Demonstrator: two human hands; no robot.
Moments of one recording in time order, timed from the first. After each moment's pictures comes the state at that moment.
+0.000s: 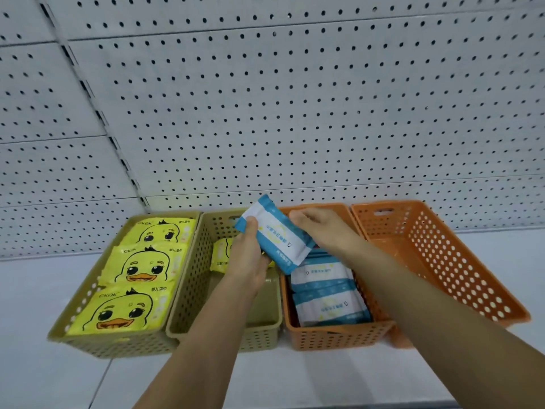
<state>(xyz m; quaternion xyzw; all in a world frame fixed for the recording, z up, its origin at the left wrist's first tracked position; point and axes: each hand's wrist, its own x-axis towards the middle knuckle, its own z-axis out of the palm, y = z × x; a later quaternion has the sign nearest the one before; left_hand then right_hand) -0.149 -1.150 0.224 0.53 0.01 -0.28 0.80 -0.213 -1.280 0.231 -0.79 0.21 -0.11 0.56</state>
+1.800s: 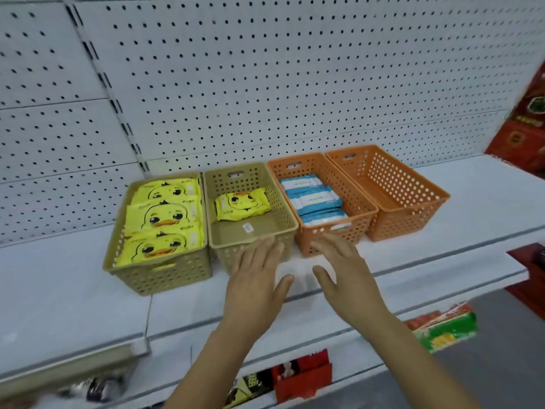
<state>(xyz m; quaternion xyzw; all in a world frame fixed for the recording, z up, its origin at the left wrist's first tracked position) -0.225 -0.958 0.139 0.80 -0.55 0.06 0.22 -0.371 -1.082 0.136 -0.90 0.27 -0.28 0.19</state>
